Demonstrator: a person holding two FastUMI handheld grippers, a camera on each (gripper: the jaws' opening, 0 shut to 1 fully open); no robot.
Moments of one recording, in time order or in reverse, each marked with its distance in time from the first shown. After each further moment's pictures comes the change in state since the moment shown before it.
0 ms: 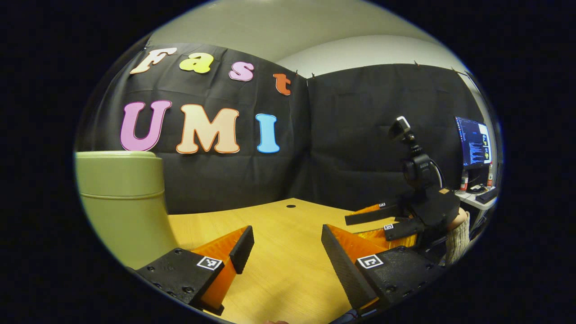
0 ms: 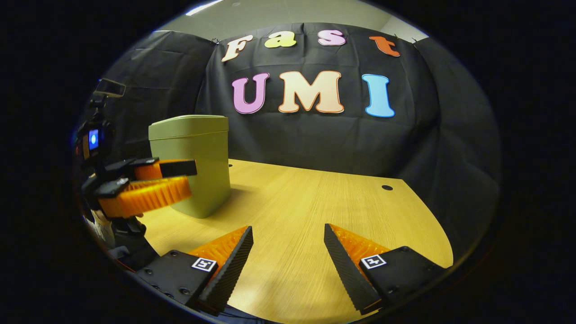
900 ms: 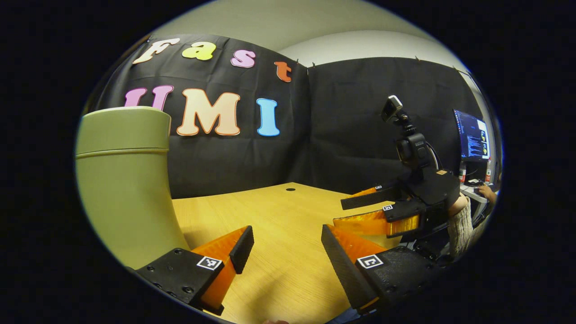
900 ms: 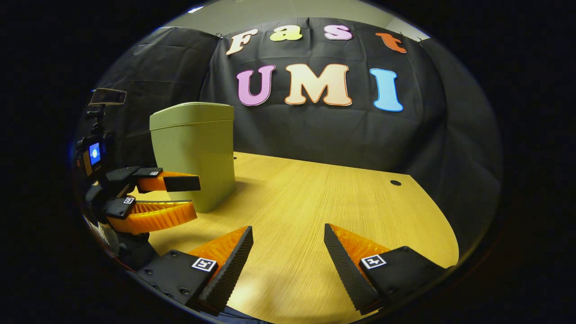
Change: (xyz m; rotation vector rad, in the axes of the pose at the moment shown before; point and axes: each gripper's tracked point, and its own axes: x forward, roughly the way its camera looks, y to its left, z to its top) left arm -0.009 0.013 -0.042 -0.024 0.085 -0.017; right arm 0.018 0.009 -0.019 -0.023 0.059 0.009
